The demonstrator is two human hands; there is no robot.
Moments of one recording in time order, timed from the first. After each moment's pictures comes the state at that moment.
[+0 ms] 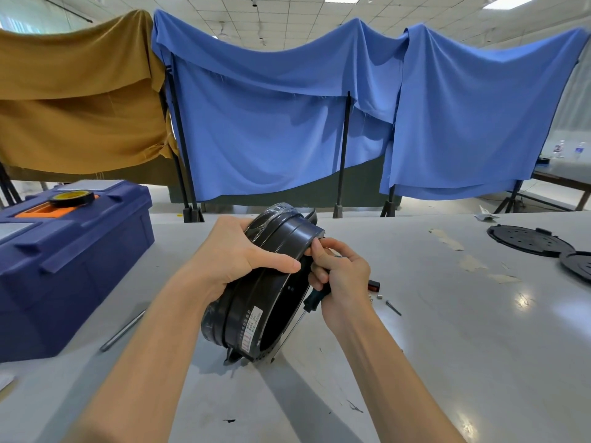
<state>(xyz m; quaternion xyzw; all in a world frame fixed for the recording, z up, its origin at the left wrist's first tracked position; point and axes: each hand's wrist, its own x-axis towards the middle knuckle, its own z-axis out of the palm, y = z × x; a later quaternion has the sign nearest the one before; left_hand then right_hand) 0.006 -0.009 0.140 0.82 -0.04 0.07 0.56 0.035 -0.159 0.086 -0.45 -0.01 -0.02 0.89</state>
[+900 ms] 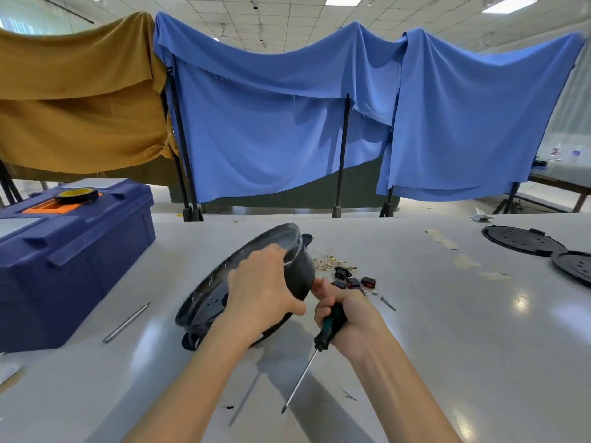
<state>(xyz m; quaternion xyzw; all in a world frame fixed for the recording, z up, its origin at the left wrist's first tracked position) -0.001 -0.051 0.094 0.97 0.00 0.19 0.15 0.019 -0.185 0.052 -0.35 0.13 0.19 0.91</state>
